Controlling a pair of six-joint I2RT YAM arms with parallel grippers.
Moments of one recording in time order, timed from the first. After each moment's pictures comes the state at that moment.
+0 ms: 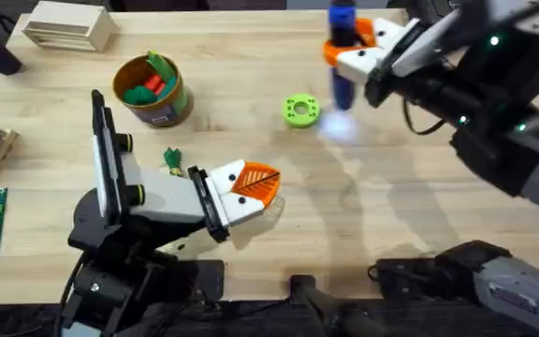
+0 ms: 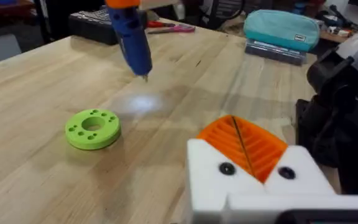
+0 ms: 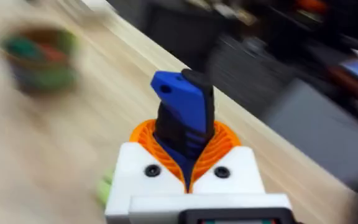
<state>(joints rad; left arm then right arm) -0.27 0.01 0.01 -0.07 0.89 -0.06 0.31 1.11 0.59 0.35 -0.35 -0.33</state>
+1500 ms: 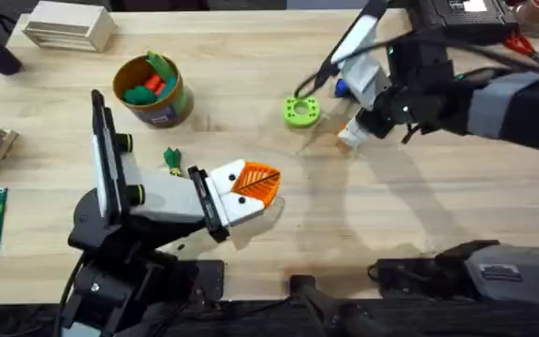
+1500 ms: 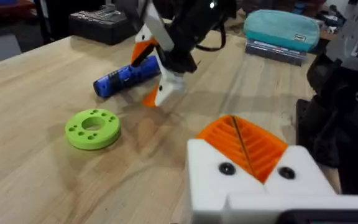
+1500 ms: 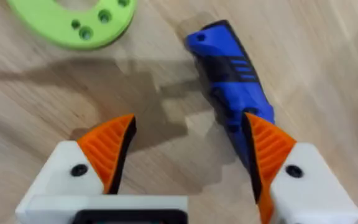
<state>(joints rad) -0.27 0.01 0.01 -0.07 0.89 -0.06 0.29 1.48 0.78 -0.30 0.12 -0.60</state>
